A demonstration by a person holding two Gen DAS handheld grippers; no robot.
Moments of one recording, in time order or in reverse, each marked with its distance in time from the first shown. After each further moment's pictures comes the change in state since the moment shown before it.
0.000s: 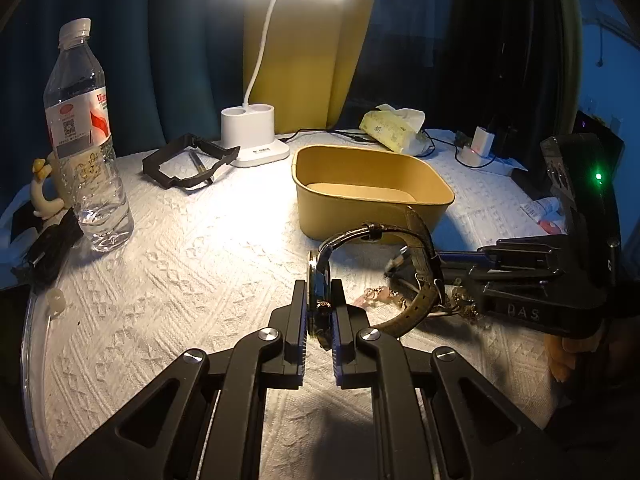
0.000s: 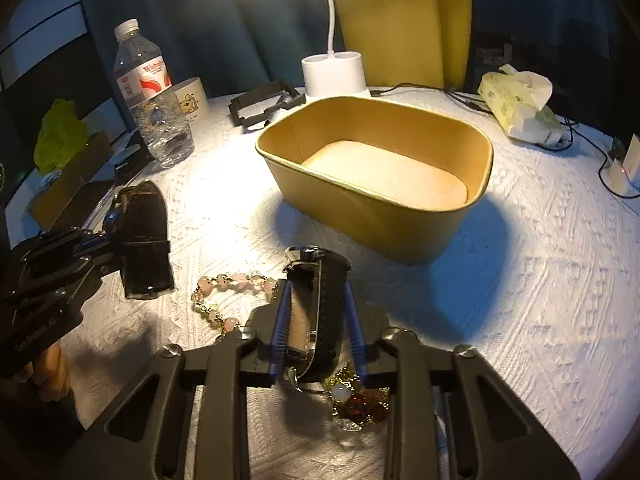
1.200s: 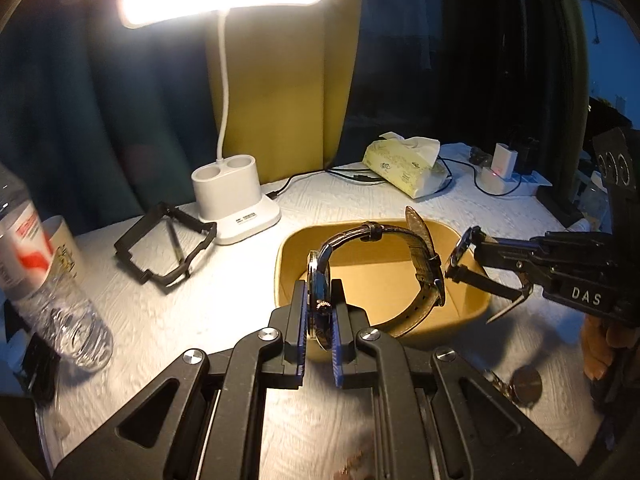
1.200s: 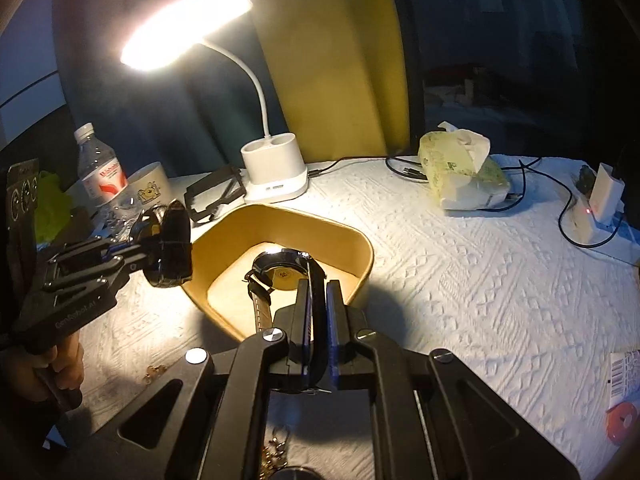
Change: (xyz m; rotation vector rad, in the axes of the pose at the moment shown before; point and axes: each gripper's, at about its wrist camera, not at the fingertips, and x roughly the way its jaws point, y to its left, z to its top) left arm 0.071 -0.023 0.086 0.107 -0.034 0.051; right arm -0.024 -0.081 0.048 0.084 -0.181 -0.008
